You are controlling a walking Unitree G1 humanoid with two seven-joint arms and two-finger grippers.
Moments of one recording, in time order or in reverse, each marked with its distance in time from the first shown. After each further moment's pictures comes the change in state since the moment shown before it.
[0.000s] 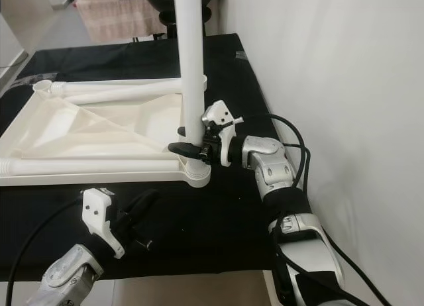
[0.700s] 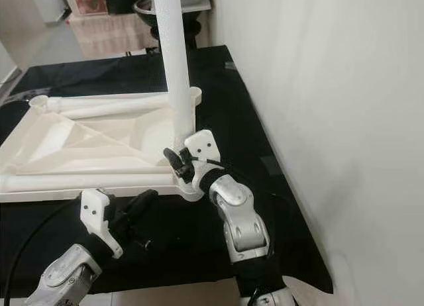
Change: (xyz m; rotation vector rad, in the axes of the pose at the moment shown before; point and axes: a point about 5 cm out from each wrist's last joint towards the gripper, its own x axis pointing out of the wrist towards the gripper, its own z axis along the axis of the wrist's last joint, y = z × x) left arm 0.003 0.005 0.004 0.008 -0.015 0.002; right arm 0.022 0.054 -0.029 0.032 0.095 -0.438
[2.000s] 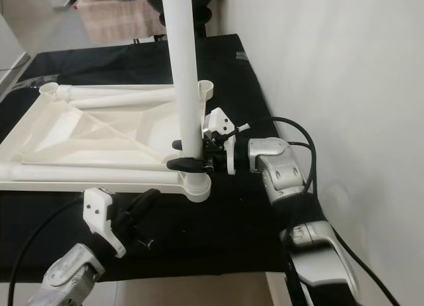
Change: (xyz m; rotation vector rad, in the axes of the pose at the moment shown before) left arm -0.004 -0.004 -0.006 -0.013 0.020 0.004; right arm -0.015 -0.045 0.031 -0.062 -0.045 0.497
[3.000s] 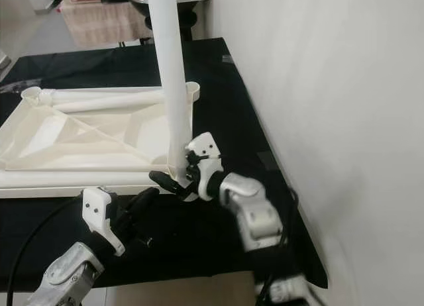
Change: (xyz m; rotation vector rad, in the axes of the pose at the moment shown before) left arm 0.005 0.000 0.002 0.001 -0.015 -0.001; right arm 0.020 0.020 -0.001 0.070 -0.025 -0.099
